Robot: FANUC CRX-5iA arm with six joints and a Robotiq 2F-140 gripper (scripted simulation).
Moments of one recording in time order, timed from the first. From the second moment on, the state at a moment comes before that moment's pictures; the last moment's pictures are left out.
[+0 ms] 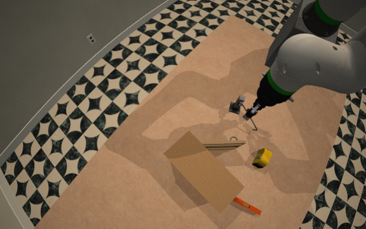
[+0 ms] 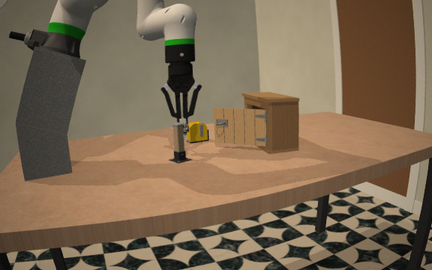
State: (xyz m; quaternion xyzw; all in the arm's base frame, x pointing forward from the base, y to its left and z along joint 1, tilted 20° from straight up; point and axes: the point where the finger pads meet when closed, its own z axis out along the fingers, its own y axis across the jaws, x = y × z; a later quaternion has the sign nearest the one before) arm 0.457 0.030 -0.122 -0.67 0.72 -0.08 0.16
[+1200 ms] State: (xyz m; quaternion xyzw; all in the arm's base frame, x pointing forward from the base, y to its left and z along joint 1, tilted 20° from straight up) arm 0.453 0.033 -0.108 -0.67 0.72 -0.08 0.16
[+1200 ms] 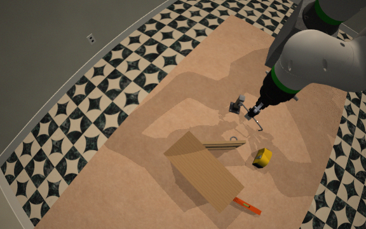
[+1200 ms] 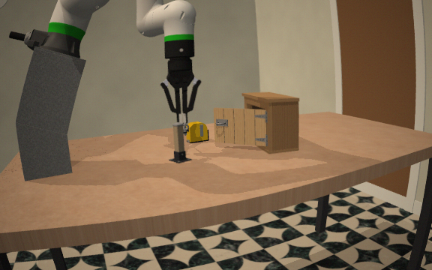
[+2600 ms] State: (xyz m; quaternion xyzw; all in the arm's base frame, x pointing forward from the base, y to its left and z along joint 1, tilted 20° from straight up) arm 0.447 0.030 -0.091 -0.67 0.72 -0.08 0.16
